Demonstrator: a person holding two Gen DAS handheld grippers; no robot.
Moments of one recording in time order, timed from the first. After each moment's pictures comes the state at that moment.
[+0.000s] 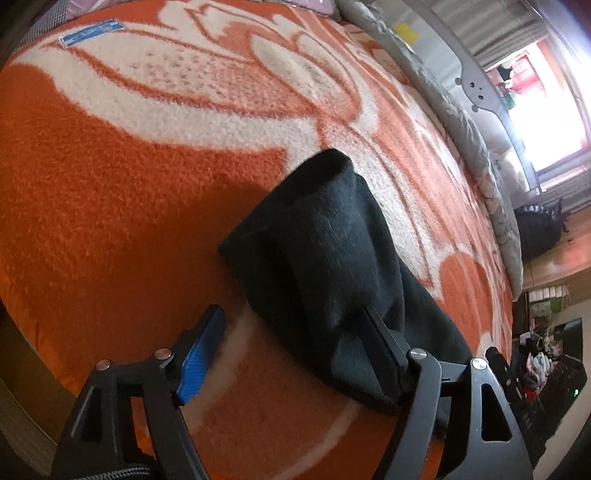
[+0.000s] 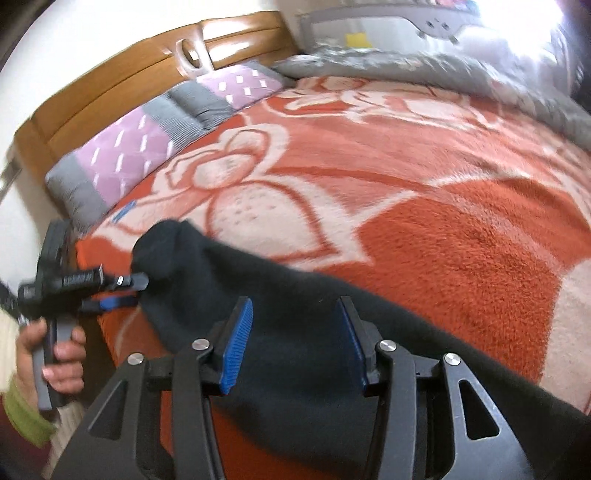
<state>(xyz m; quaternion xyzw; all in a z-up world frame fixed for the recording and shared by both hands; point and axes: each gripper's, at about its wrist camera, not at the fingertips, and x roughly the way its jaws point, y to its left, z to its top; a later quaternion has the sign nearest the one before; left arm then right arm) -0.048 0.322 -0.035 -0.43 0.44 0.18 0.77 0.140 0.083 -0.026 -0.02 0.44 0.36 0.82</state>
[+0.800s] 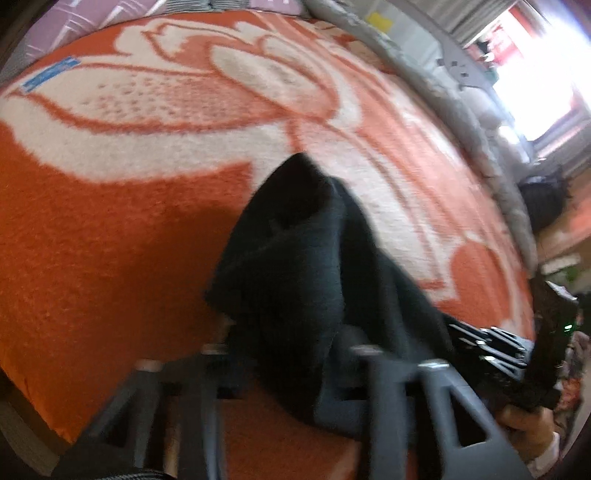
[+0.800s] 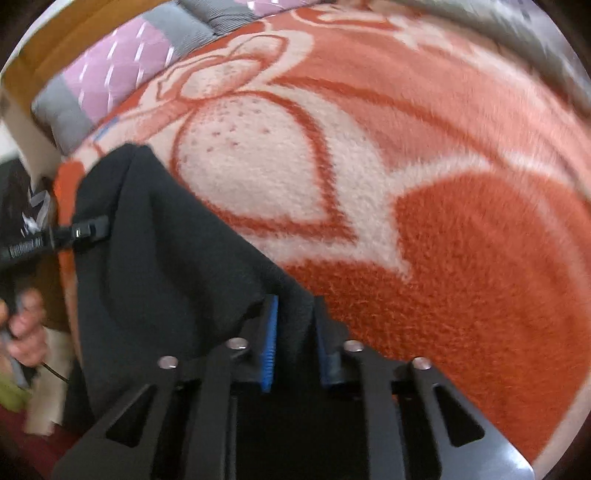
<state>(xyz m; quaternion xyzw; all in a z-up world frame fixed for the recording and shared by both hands) -0.010 0.309 -0.040 -0.37 0.43 0.15 0.81 0.180 0.154 -0.087 -0.19 0.51 0.41 0.74</state>
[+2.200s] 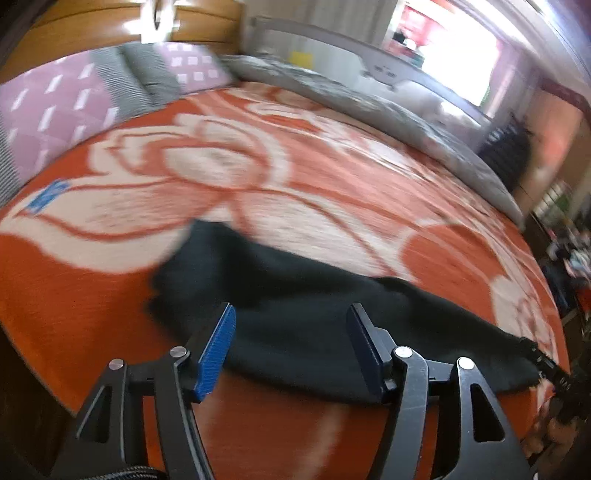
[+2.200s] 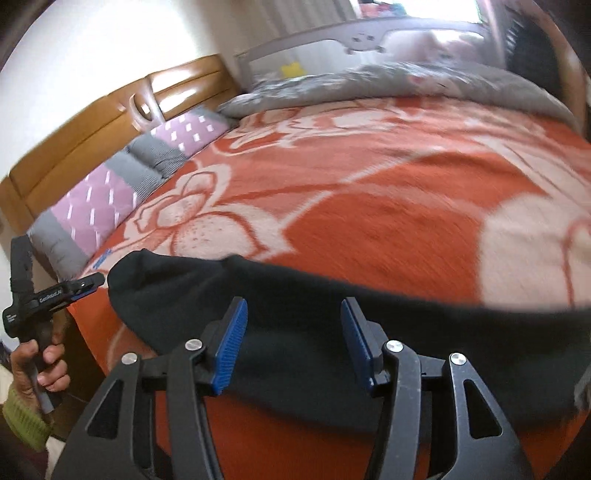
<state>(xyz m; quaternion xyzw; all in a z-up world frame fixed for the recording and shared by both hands) -0.044 0.240 0.038 -0.20 0.38 0.13 0.89 0.075 -0.035 -0.026 0.07 0.40 0.26 0.88</state>
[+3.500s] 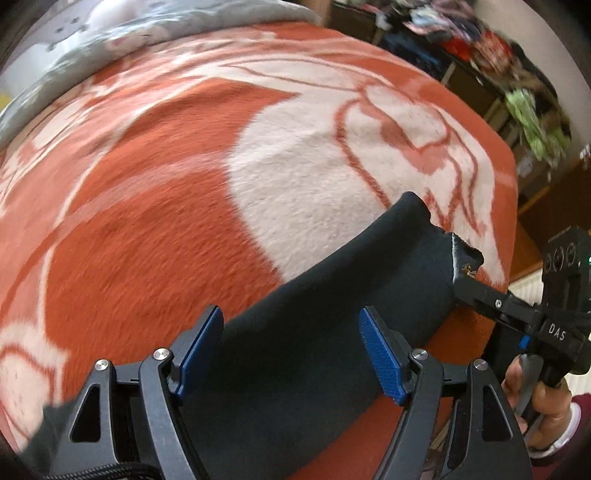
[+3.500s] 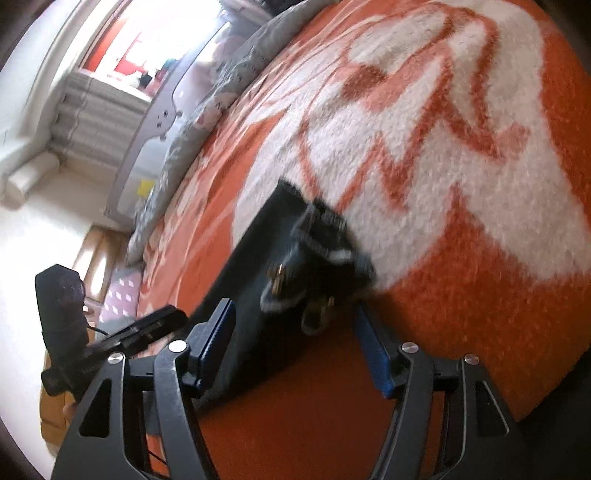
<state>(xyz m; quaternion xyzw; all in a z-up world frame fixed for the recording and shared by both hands) 0.172 -0.137 -0.003 0.09 0.55 -0.26 0.79 0.054 -0.264 -0.098 0.42 0.39 0.05 0.82</state>
